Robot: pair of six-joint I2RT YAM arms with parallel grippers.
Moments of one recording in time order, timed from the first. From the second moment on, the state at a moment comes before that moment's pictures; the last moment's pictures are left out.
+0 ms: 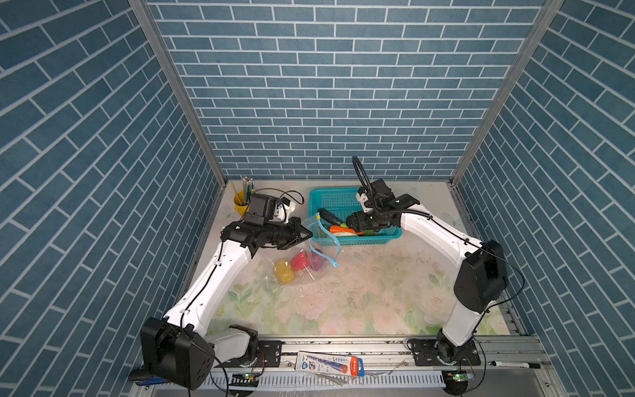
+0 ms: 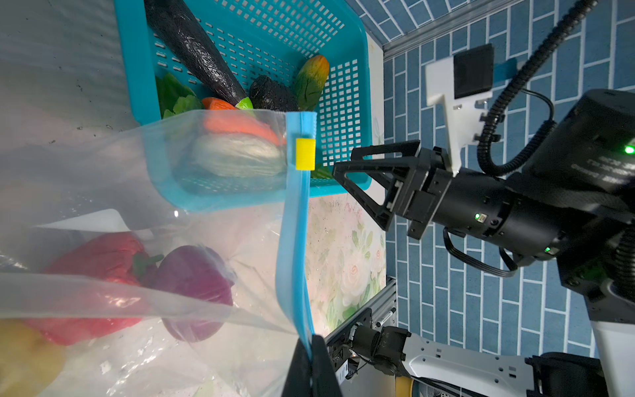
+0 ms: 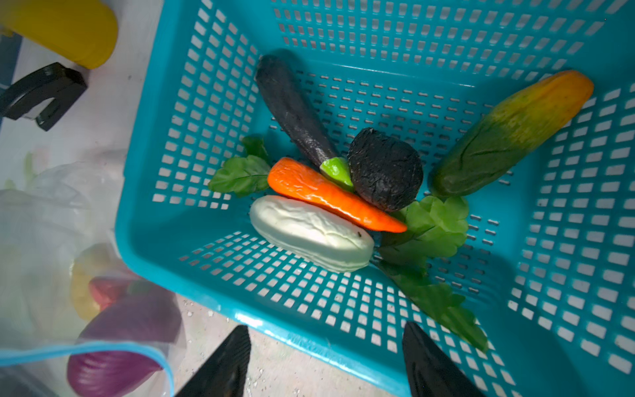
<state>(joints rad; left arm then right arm) -0.29 1.24 1.14 -0.71 0.66 -0.67 0.63 1.80 1.58 -0.80 -0.08 0.28</state>
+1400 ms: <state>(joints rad) -0.27 1.23 1.16 -0.72 0.68 -0.65 0.54 2.19 1.82 -0.77 -0.23 0.36</state>
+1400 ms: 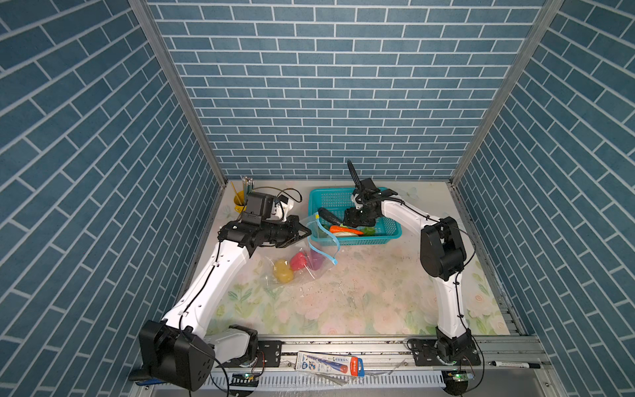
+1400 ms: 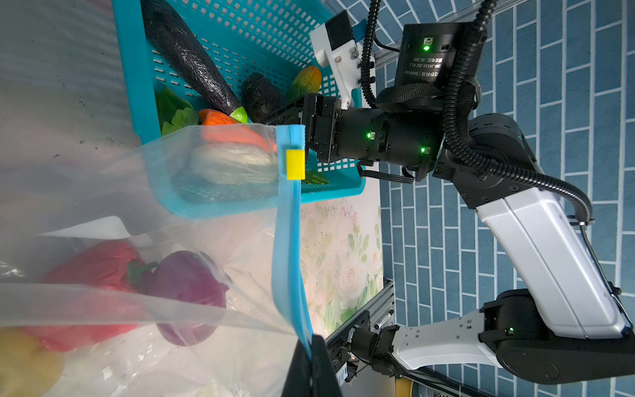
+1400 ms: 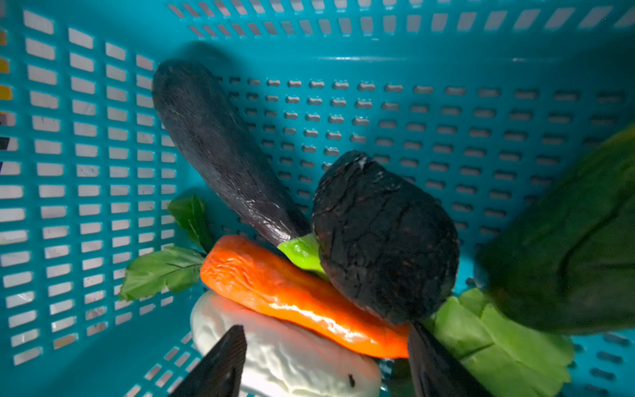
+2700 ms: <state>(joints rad) -0.26 1.24 1.16 -0.71 0.68 -0.64 0.54 2.36 2.15 -0.89 -0.06 0.01</state>
